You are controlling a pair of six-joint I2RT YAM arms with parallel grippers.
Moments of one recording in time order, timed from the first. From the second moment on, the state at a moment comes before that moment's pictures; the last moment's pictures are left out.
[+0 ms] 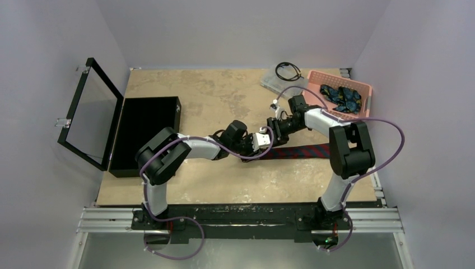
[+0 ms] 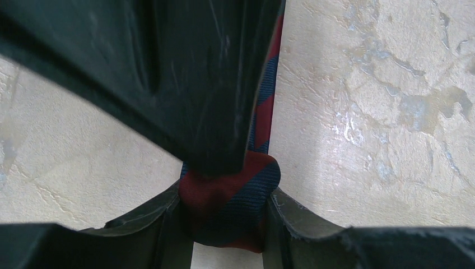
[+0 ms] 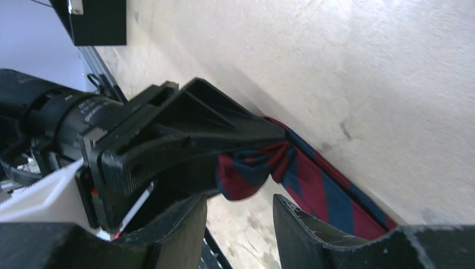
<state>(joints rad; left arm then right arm) -0.80 1.91 0.97 0.24 0.43 0.40 0.22 1.81 1.15 -0.65 -0.86 0.00</state>
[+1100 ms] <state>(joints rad) -0.71 1.84 0.78 0.42 0.60 0.39 0.22 1.99 1.12 -0.58 -0.91 0.03</state>
